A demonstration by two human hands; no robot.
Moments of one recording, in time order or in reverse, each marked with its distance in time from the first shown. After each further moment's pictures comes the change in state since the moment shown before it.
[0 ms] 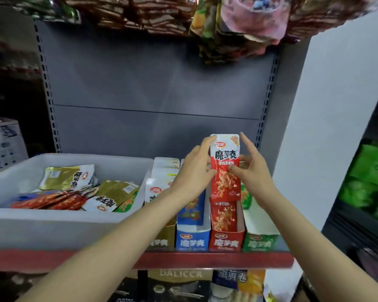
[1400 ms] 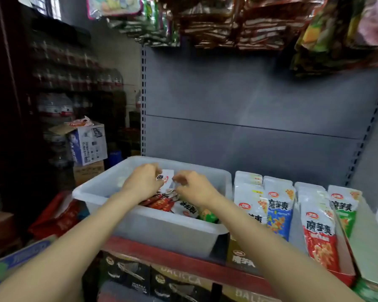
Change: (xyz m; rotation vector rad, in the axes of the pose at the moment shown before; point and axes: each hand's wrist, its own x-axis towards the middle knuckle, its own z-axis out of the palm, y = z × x) left_hand -0.082 -0.146 -0.222 0.575 0.069 -0.576; right_hand 0.001 -0.062 0.273 -0.491 -0.667 -0.214
